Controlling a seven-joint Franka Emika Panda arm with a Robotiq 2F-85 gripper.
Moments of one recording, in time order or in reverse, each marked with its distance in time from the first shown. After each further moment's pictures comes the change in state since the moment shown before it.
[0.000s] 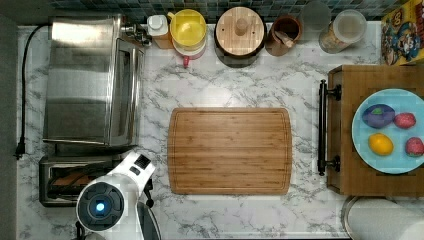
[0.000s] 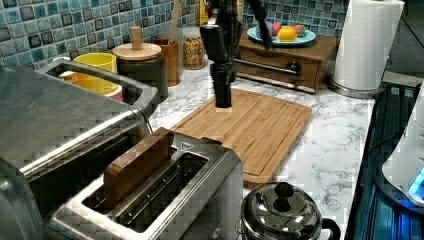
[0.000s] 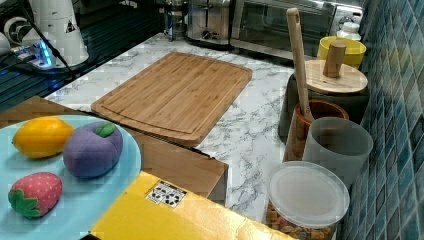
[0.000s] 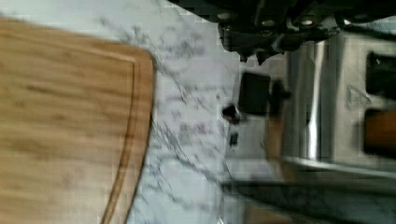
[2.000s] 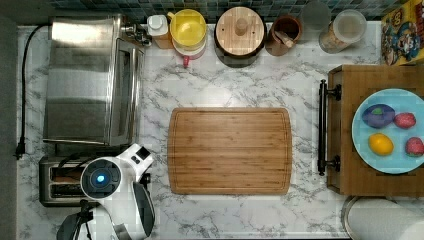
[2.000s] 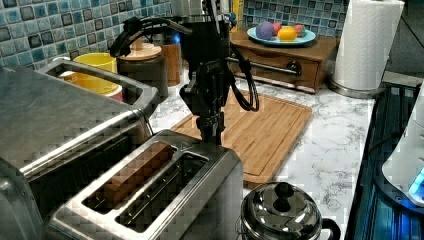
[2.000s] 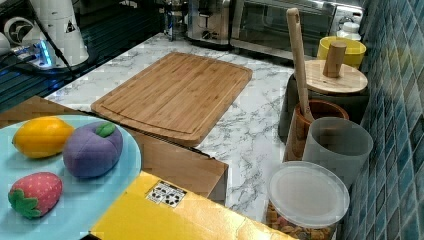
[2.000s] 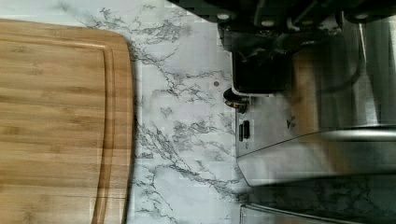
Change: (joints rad) arm -0.011 0.219 0.053 0.012 0.003 0.123 0.133
